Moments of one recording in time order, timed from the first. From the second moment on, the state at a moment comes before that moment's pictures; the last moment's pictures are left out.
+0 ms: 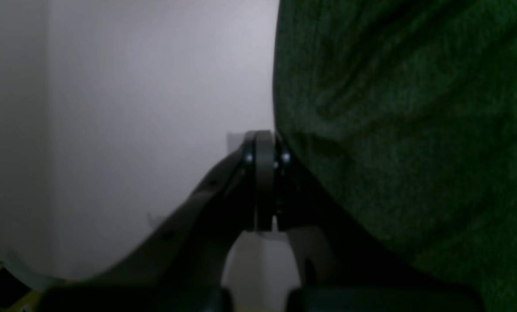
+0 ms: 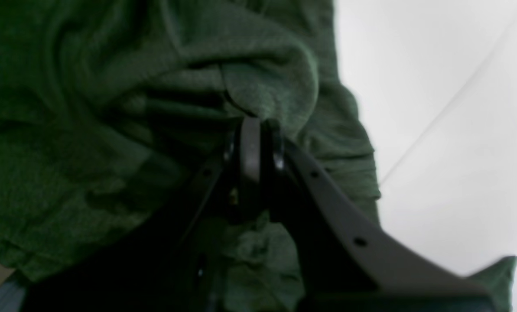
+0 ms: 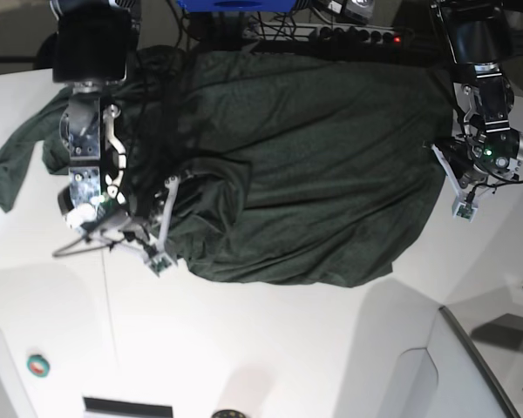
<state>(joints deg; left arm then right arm) 2.4 -18.4 -20.4 75.1 11.2 -28.5 44.5 6.5 -3.9 2.7 85.6 -9.0 33.7 -61.5</state>
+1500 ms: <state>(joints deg) 2.5 -15.2 -19.9 75.2 11.9 -28.4 44.5 24.4 6.1 9.9 41.2 -6.9 18.7 -38.8</state>
